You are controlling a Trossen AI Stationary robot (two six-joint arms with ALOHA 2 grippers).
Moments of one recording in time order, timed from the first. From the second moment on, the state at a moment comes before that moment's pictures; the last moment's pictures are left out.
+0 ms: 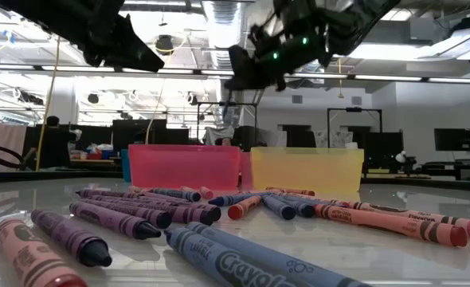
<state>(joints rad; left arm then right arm) -0.41 1.11 0.52 0.26 -0.98 -0.14 -0.25 1.65 1.05 0.48 0.35 0.03</state>
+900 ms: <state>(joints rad) -0.41 1.11 0.52 0.16 -0.92 -0.25 -0.39 2.13 1.72 -0.32 0.15 0.08</state>
